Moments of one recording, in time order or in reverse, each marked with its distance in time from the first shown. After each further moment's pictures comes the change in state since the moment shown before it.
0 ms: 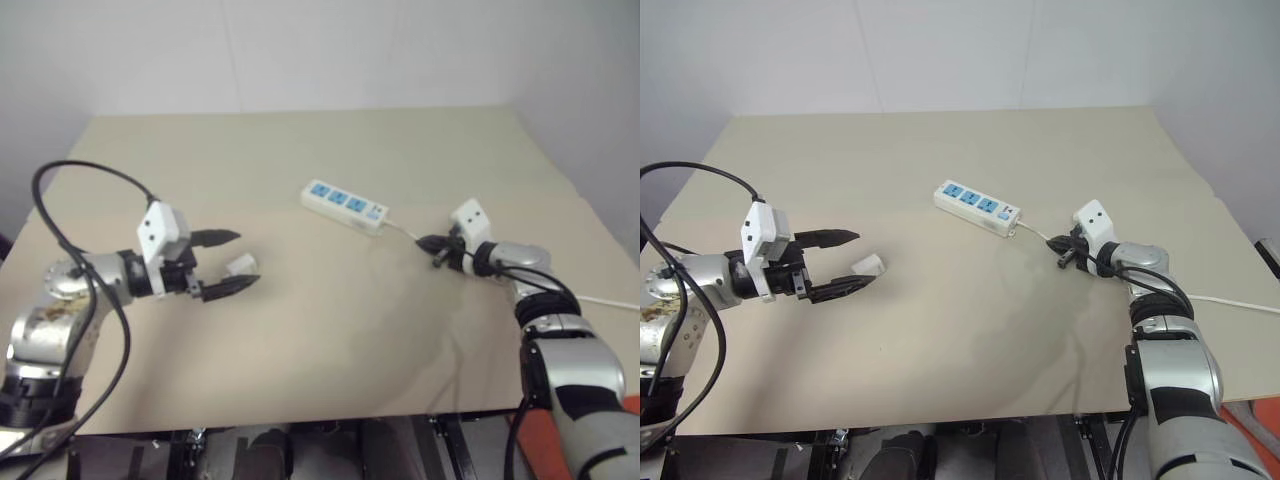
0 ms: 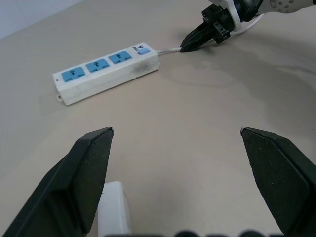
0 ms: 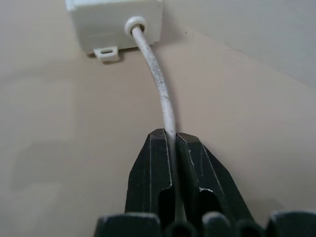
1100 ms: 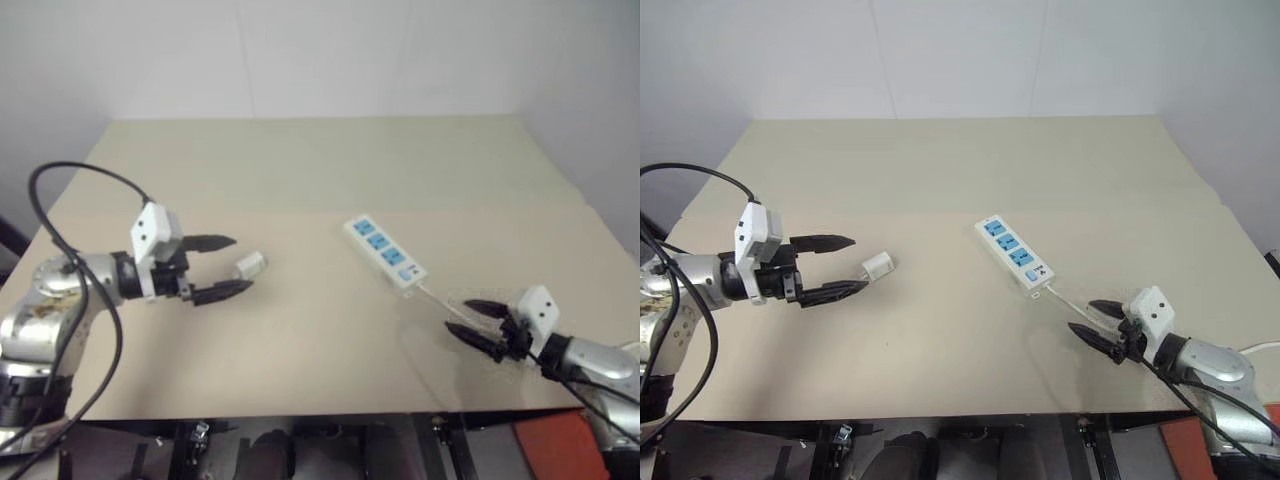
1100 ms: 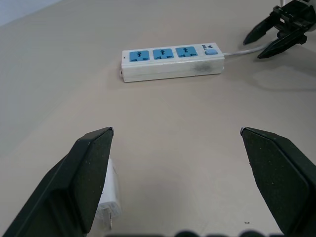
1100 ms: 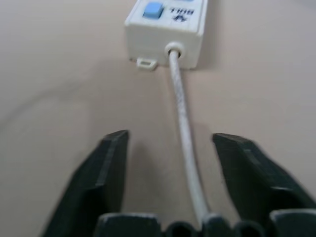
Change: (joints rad) left arm 0.010 0.039 0.019 0.028 -0.018 0.033 -0.067; right arm 0.957 -0.118 -0.238 -1.167 0.326 0.273 0.012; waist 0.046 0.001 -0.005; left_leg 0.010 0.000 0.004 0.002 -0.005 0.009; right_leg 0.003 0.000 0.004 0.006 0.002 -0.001
